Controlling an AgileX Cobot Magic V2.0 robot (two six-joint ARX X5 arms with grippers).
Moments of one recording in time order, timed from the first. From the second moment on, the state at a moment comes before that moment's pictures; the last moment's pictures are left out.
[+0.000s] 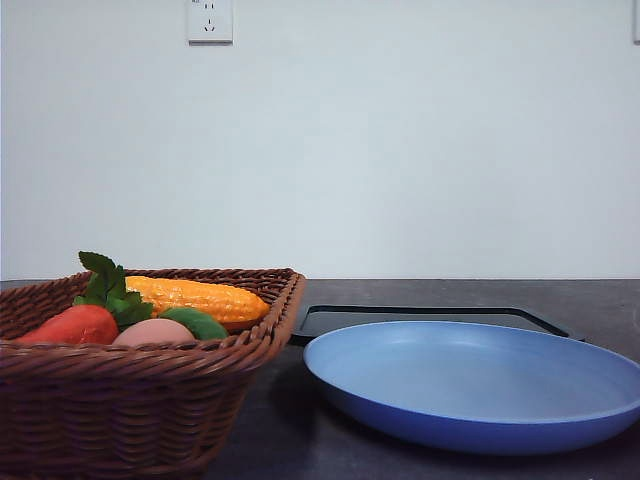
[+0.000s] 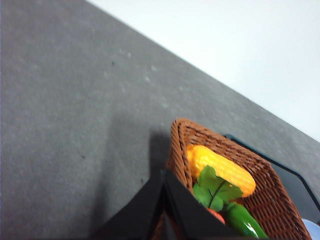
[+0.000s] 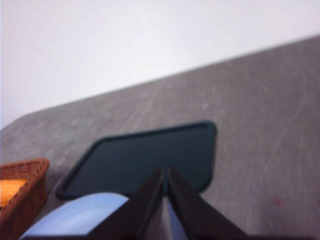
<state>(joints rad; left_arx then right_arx) 0.03 0.01 0.08 -0.25 0.23 -0.54 0.02 0.01 0.05 -0.13 -0.26 0.38</state>
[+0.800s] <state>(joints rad) 0.03 0.57 0.60 -0.42 0.54 -0.36 0.02 0.58 0.67 -0.47 -0.27 0.26</state>
